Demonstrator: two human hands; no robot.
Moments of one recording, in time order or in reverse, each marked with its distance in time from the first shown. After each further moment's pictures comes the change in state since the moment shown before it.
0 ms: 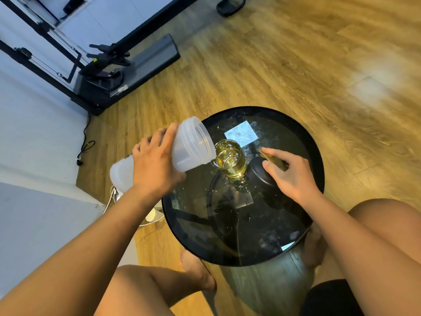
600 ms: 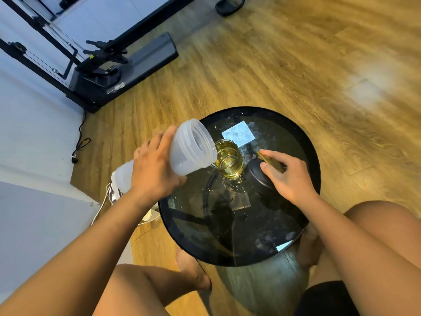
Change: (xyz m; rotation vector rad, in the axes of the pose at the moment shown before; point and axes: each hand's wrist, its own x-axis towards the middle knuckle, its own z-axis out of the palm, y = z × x) left_hand -0.002 -0.008 0.011 -0.312 -0.022 0.012; right_hand -0.002 0.003 -0.001 -0.002 -0.004 -0.019
